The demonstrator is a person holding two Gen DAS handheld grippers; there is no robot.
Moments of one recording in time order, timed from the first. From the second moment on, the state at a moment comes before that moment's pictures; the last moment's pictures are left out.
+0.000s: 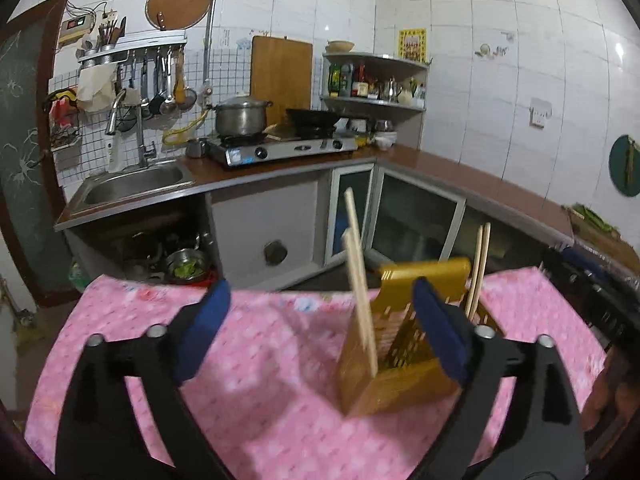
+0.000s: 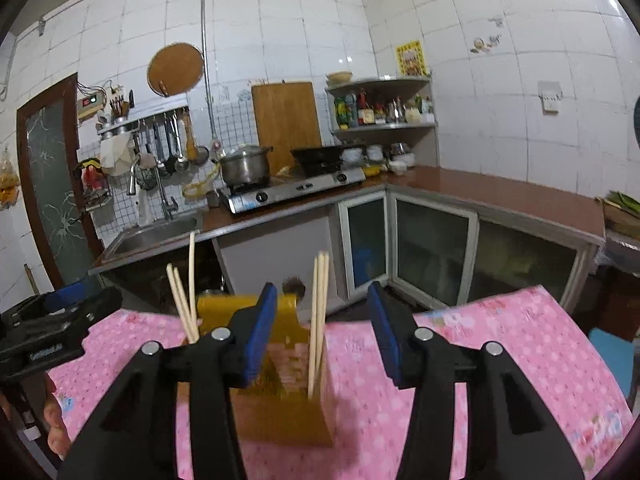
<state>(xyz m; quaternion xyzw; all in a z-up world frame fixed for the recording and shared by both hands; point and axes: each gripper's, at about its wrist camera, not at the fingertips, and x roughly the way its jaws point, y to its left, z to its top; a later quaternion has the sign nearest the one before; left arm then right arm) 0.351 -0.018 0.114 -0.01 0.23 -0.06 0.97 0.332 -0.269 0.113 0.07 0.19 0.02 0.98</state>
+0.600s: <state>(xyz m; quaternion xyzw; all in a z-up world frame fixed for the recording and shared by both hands) 0.291 0.011 0.008 -0.01 0.36 -0.06 0.93 0.262 -0.248 -0.010 0.06 0.35 -0.01 0.94</state>
